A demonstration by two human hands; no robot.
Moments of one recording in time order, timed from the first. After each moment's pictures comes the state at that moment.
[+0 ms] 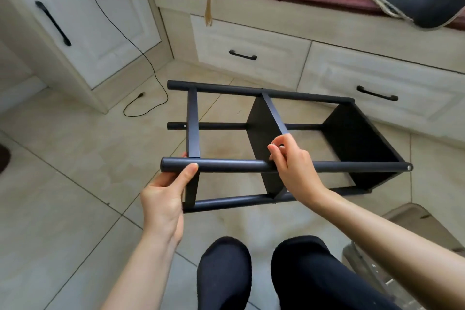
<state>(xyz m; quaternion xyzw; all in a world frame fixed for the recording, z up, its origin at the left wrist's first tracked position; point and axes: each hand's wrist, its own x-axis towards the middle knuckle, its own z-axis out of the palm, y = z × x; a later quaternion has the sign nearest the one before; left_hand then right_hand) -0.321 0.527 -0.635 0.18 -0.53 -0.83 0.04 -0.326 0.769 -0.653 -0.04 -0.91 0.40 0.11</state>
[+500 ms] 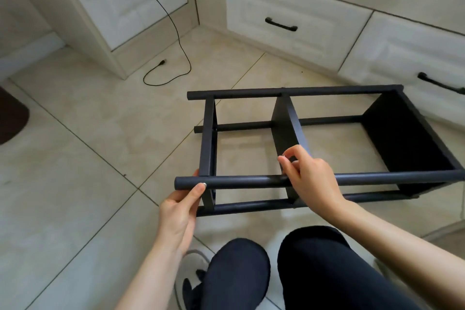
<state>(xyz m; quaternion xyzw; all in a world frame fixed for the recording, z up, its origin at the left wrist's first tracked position) -0.312 0.472 -0.739 0.27 -0.46 -0.85 -0.04 -0.334 0.730 -0.703 0.01 -0.96 0.29 0.04</state>
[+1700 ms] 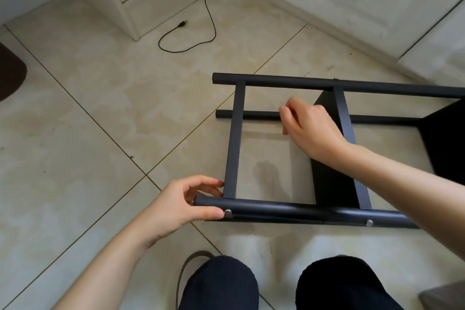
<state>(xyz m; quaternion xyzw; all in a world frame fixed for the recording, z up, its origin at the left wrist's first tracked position) -0.358 0.392 -0.746 0.04 -0.76 -0.55 -0.33 -0.469 0.672 -0.721 0.08 -0.95 0.30 -0.05</state>
